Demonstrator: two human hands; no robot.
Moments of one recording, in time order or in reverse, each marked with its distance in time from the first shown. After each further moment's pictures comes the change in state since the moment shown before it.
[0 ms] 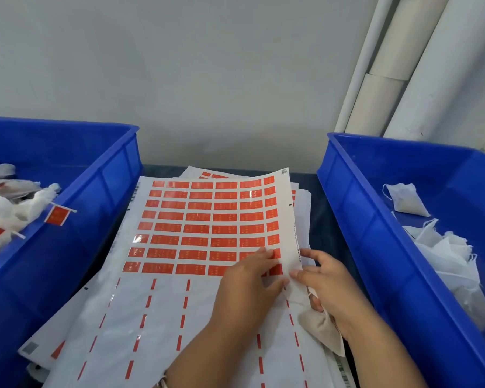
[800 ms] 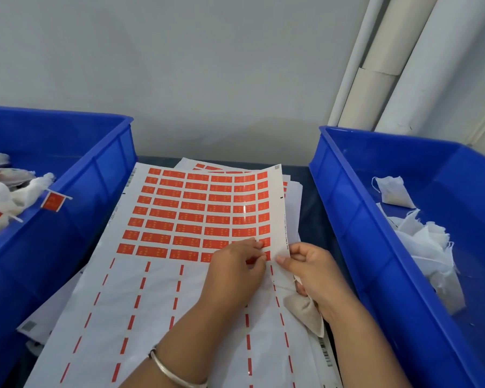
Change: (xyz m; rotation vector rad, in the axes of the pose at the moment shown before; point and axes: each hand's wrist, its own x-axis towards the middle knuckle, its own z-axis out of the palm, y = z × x) left_hand 0.000 0.004 -0.006 -0.040 0.084 0.017; right_hand -0.003 0.006 -0.001 0.005 -0.048 -0.068
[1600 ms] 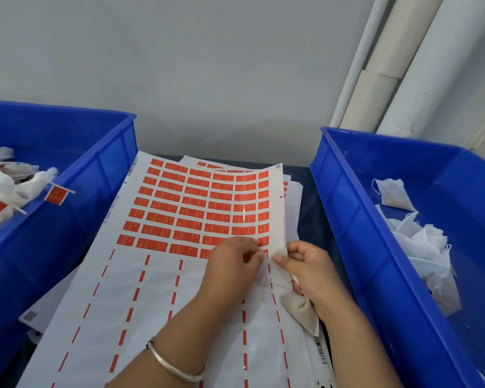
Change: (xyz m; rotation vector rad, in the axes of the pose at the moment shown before) left_hand 0.005 -0.003 0.003 -0.005 0.024 0.010; right_hand -0.004 0.000 0.002 0.013 0.017 -0.024
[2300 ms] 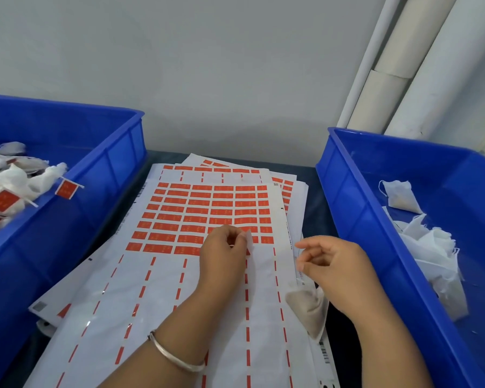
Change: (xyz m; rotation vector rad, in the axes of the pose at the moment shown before) left_hand 0.007 0.003 -0.005 -0.293 0.241 -0.321; right_hand -0.022 -0.021 -0.028 -0.449 0.069 -0.284
